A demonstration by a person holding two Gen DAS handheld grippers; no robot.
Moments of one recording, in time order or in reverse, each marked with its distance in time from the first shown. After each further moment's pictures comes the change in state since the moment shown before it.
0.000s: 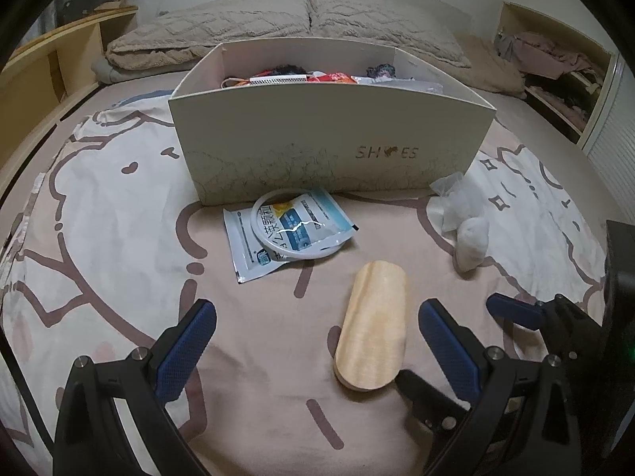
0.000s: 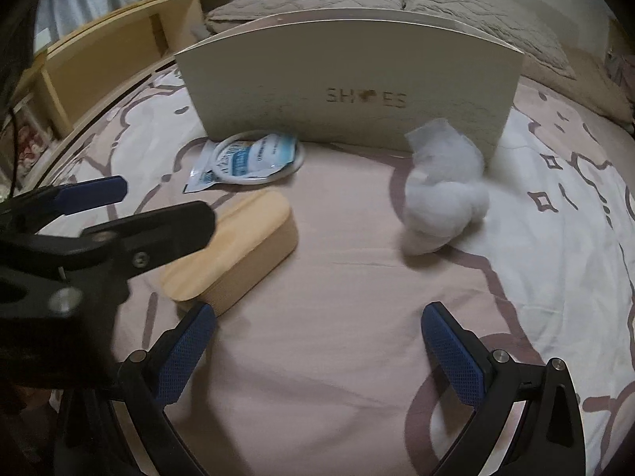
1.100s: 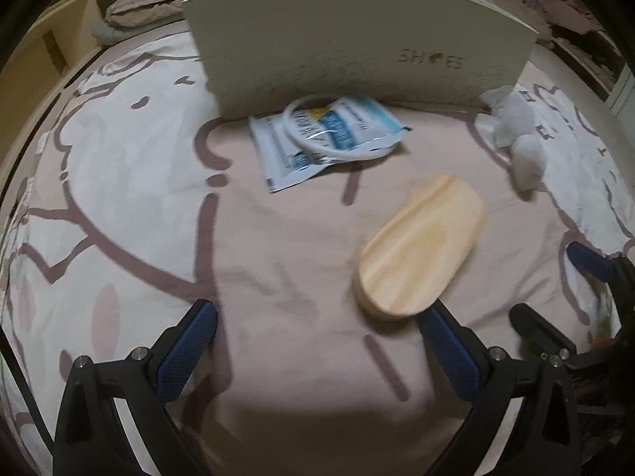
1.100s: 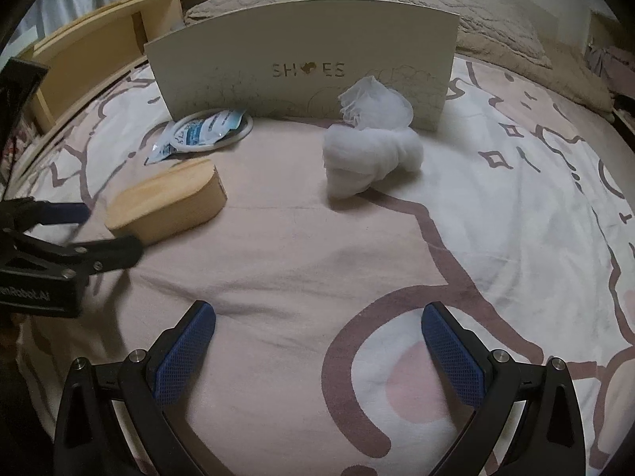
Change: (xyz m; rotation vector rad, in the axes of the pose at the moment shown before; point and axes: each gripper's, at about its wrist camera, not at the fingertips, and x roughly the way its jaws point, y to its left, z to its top) left arm 0.029 0.018 -0.033 0.025 0.216 0.118; right arm -0.002 -0.032 -0.025 0.016 0.007 -0.087
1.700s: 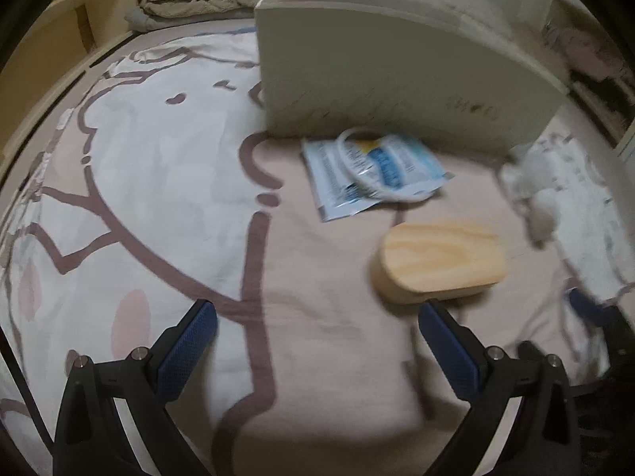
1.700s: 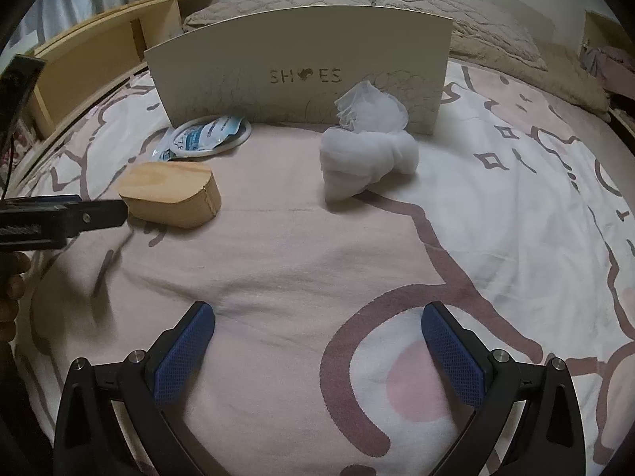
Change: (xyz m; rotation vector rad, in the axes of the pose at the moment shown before) left arm -0.011 0.026 0.005 -0.129 -0.080 -0.053; right arm -0.004 -0.003 -0.002 0.022 -0.030 0.010
